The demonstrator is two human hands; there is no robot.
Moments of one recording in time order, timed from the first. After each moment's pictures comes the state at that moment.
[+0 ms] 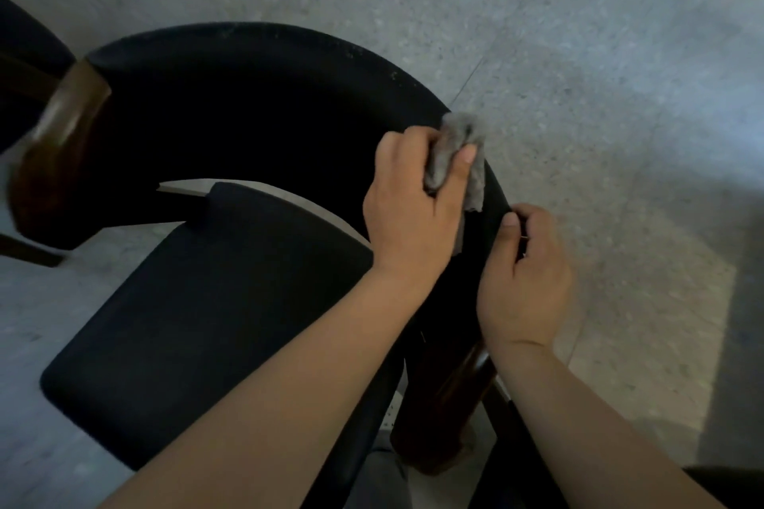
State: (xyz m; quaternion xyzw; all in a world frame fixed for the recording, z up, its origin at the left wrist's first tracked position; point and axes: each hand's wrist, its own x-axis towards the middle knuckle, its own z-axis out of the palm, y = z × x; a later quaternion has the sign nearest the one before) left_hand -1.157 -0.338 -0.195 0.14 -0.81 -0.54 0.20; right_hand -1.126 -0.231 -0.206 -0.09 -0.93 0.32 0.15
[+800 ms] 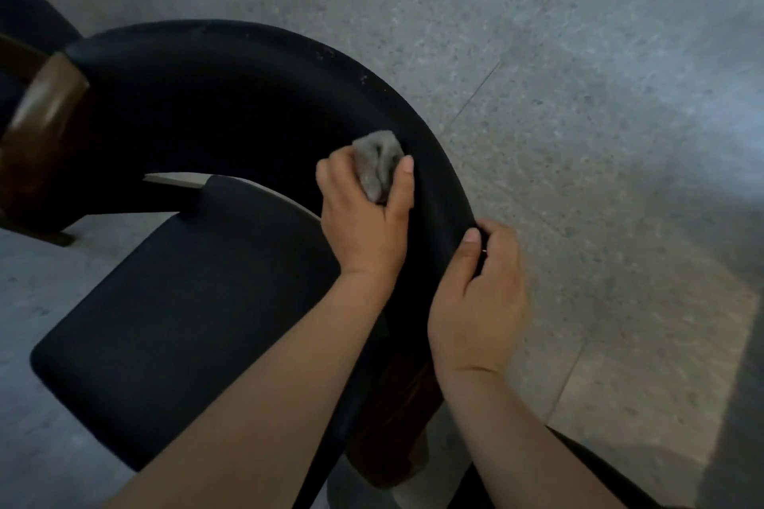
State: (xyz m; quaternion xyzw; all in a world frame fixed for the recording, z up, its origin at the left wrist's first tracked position) left_hand -1.174 -0.325 -0.235 0.30 -0.79 -0.49 0.24; right_hand -1.124 -0.232 -0.208 -0.10 -0.93 0.32 0.14
